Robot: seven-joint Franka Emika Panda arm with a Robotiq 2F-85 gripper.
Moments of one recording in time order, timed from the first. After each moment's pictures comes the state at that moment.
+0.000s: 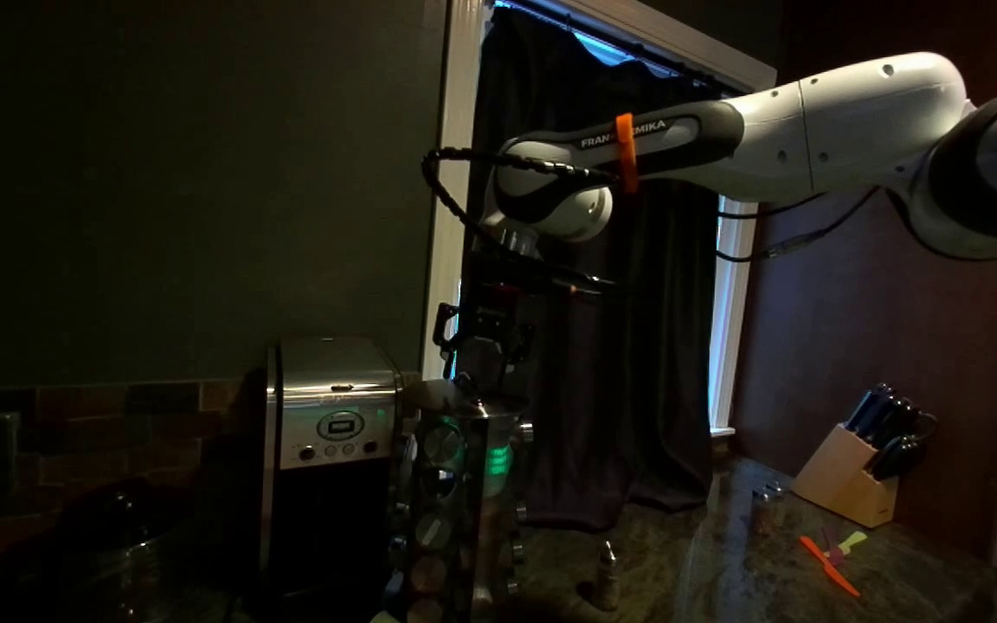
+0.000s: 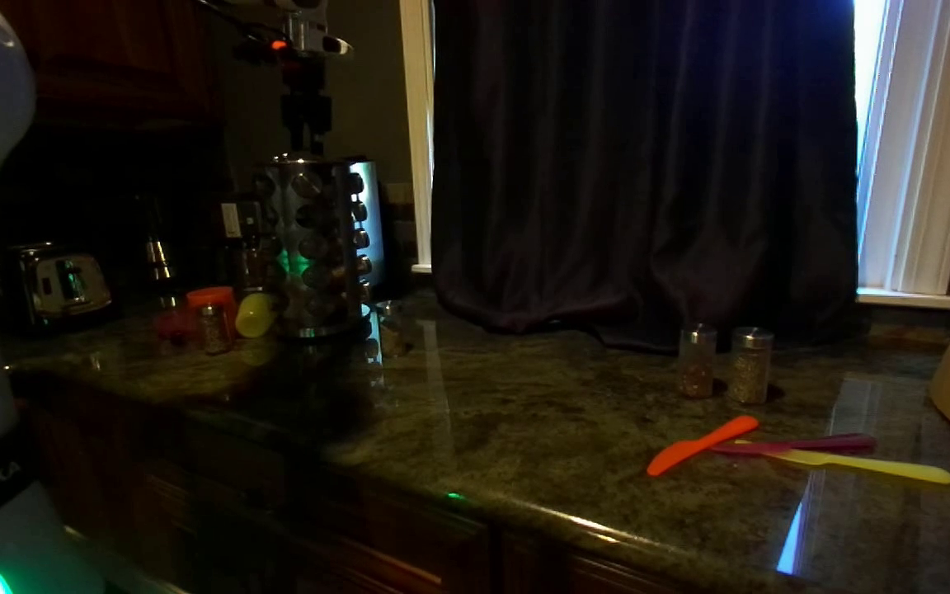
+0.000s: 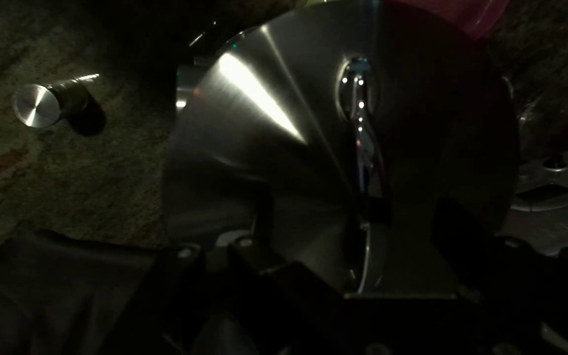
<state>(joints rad) 0.23 0.27 0.20 -1.51 0.06 1.89 0.68</state>
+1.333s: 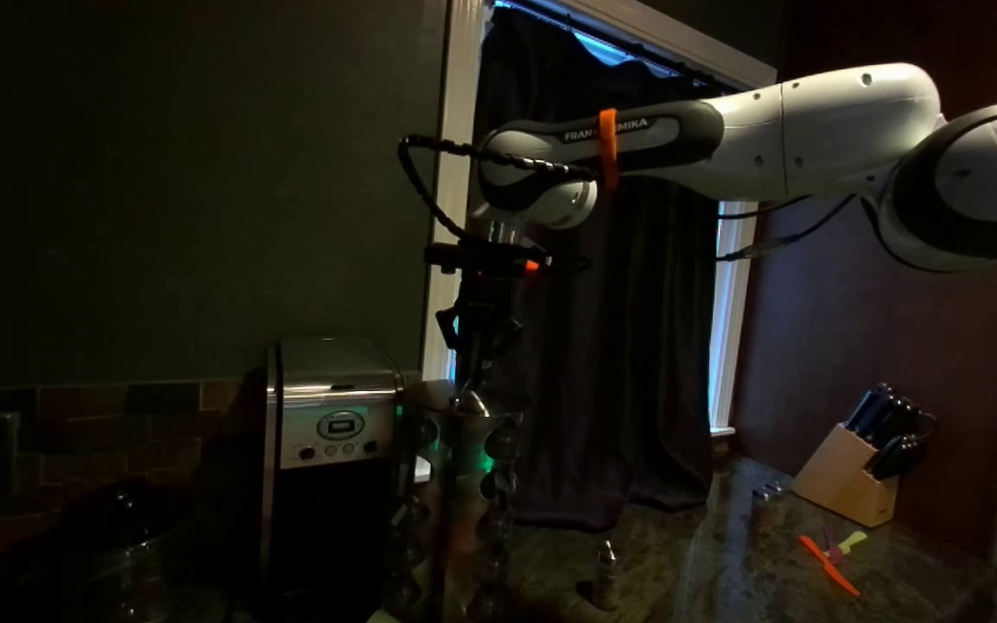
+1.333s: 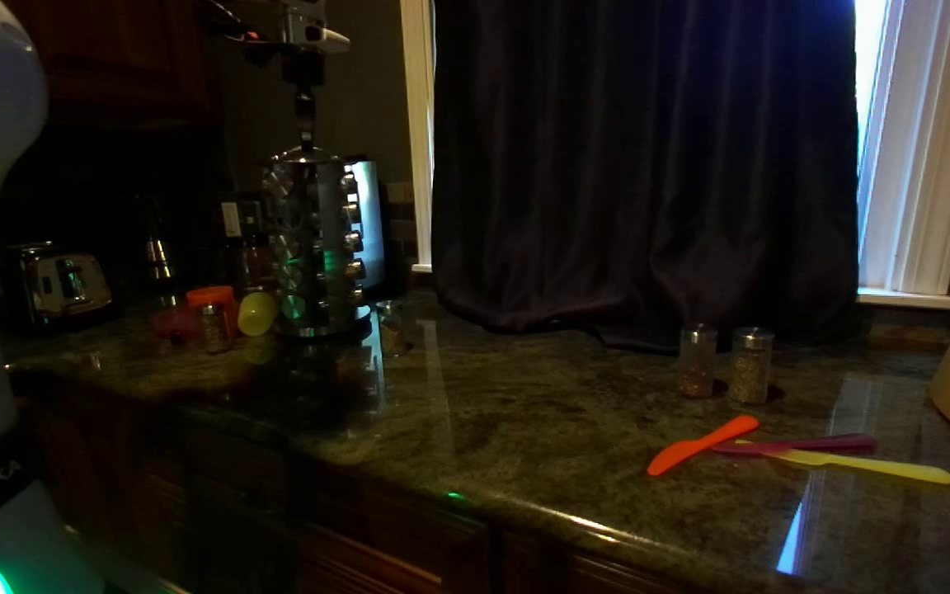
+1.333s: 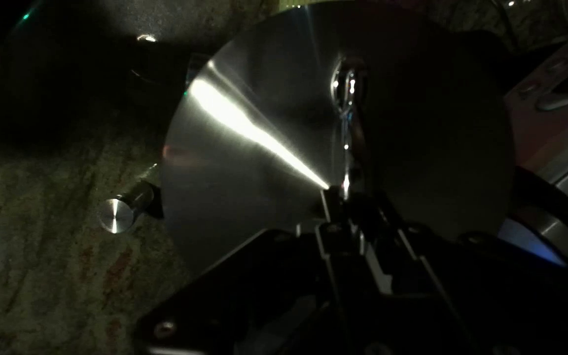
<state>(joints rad) 0.30 0.34 0.14 -1.36 0.02 1.75 1.22</state>
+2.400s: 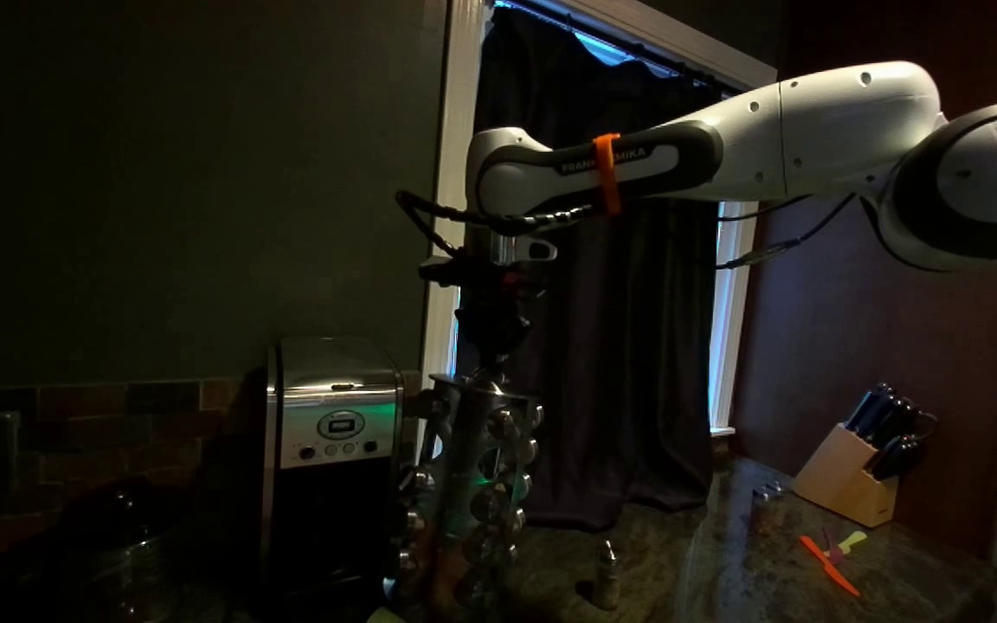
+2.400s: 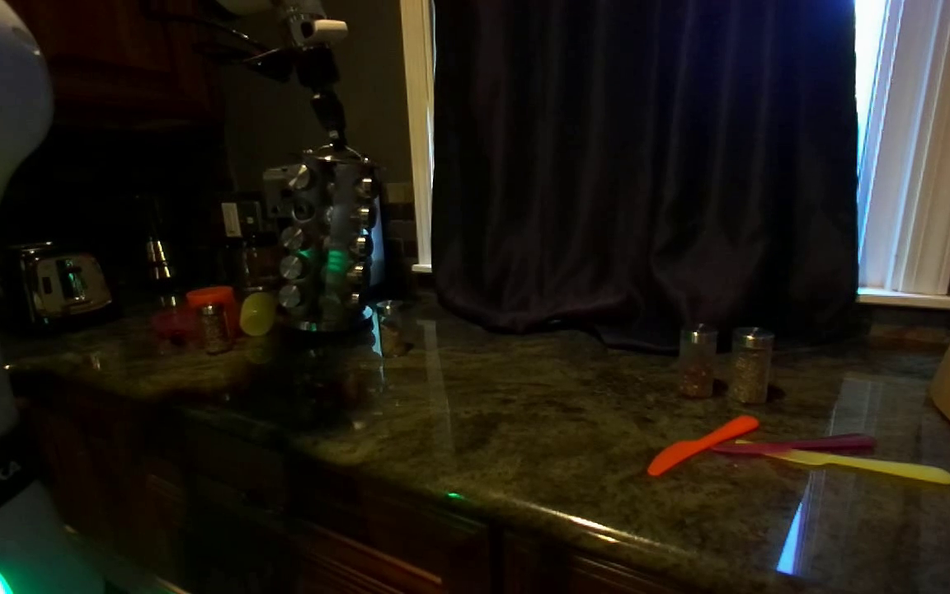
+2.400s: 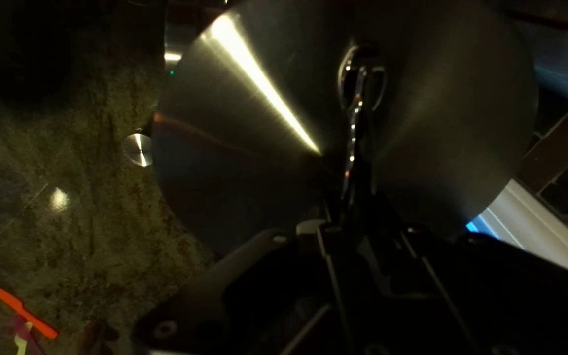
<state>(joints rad) 0.34 0.34 0.10 -1.37 -0.25 1.80 1.57</state>
